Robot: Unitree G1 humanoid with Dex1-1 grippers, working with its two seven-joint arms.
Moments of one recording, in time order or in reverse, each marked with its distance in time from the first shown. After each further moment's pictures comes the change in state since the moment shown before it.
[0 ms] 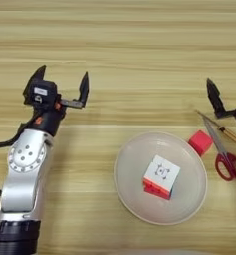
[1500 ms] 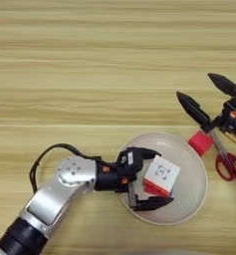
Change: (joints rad) left arm -0.041 0.208 -0.557 0.077 -0.120 0.190 -0.805; right arm -0.001 -0.105 0.039 -0.209 0.351 0.258 0.302
